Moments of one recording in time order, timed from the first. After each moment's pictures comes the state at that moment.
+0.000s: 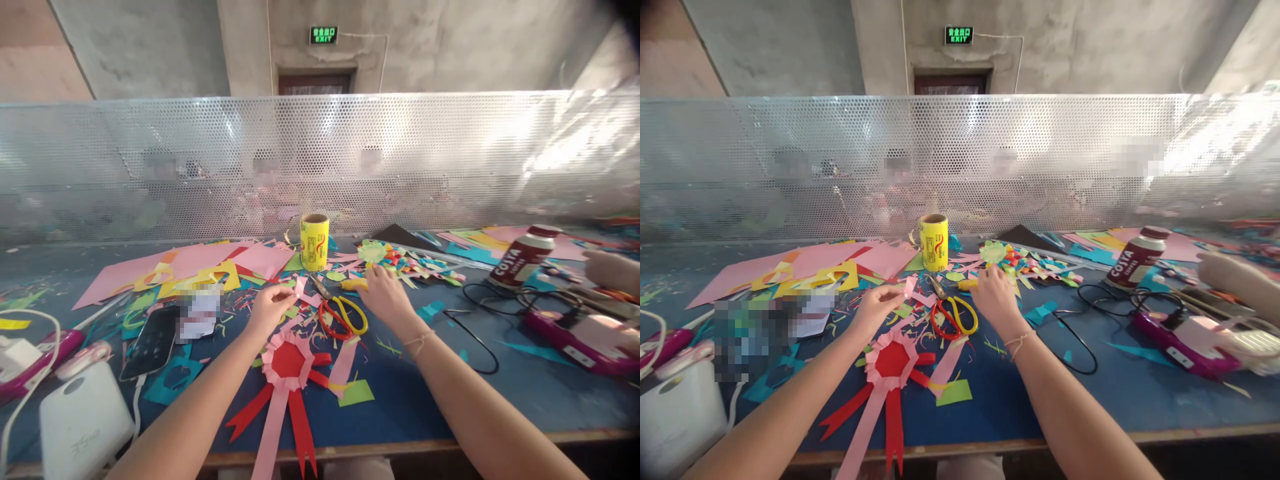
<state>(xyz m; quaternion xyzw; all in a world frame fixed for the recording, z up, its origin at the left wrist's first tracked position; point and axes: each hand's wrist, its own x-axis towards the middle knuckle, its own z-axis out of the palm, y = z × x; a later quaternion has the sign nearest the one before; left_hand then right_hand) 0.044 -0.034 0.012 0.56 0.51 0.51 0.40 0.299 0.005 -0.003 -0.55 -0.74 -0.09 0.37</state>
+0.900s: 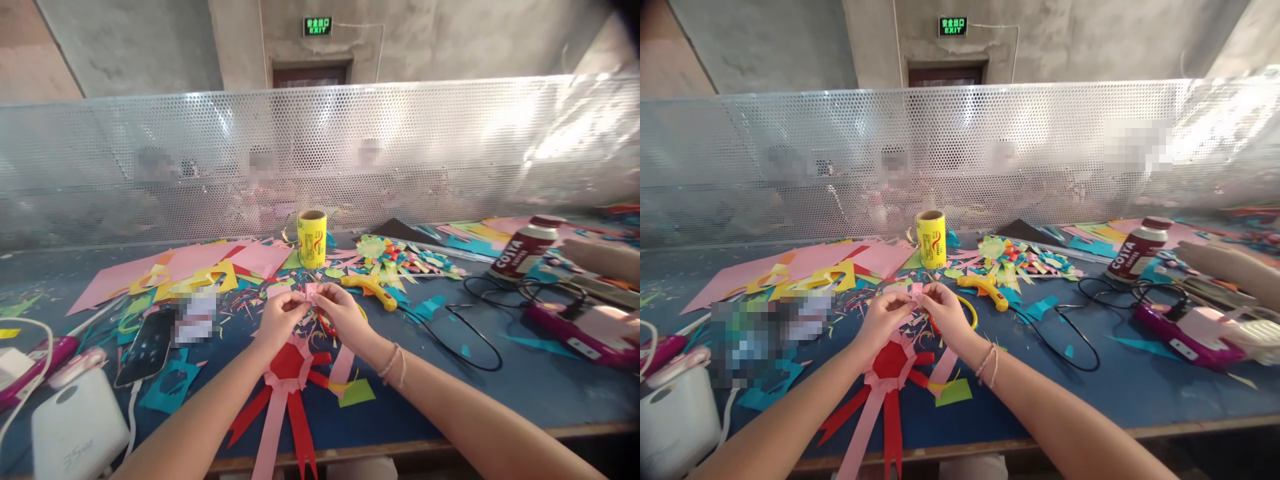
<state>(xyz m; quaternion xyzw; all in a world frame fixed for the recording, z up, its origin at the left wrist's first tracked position) 0.067 -0.049 0.011 0.59 0.46 0.50 0.43 0.203 -0.041 0.006 -0.36 -0.47 0.58 0.56</state>
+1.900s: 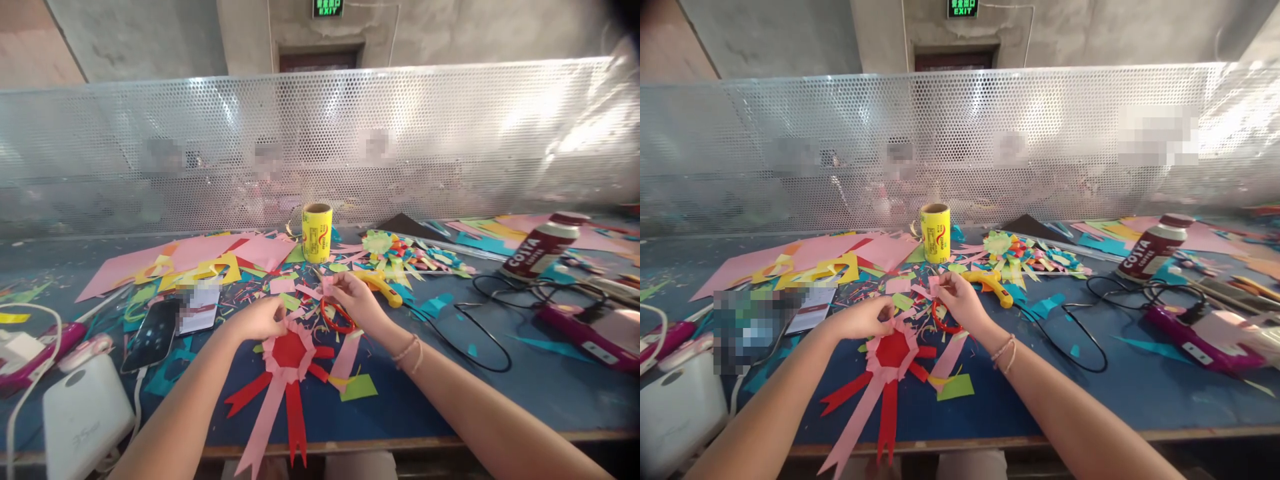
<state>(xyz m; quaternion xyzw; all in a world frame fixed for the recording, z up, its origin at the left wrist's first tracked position) 0.012 -0.046 0.026 0.77 0.55 0.14 0.30 0.234 -0.021 -0.001 -0.40 -0.62 0.46 0.49</state>
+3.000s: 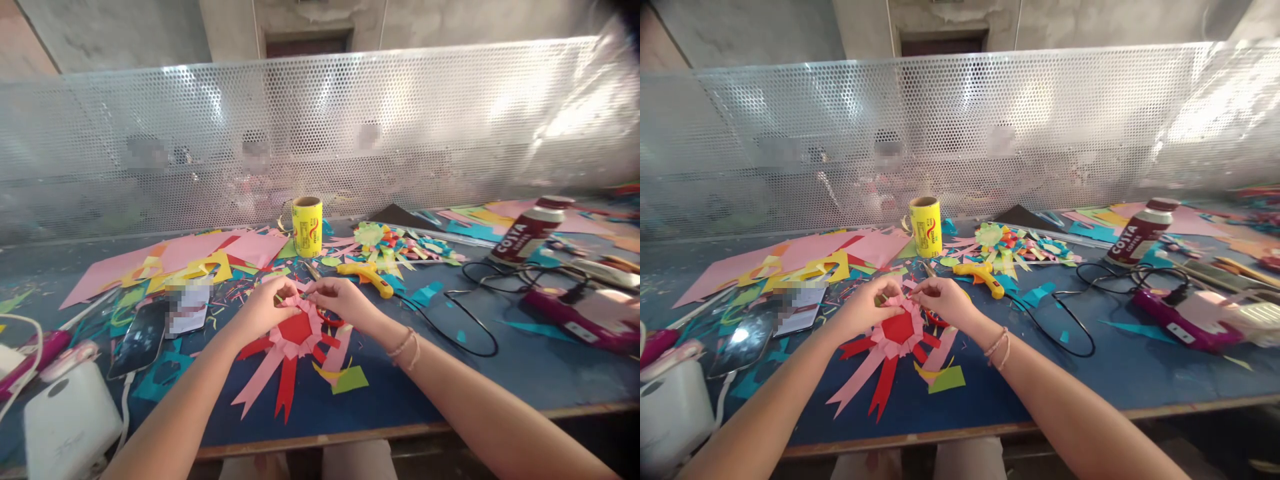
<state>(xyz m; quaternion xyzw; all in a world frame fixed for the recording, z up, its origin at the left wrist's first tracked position) 0.042 -0.054 0.039 0.77 0.46 0.31 0.31 0.232 -0.035 0.016 -0.42 -0.68 0.47 0.38</state>
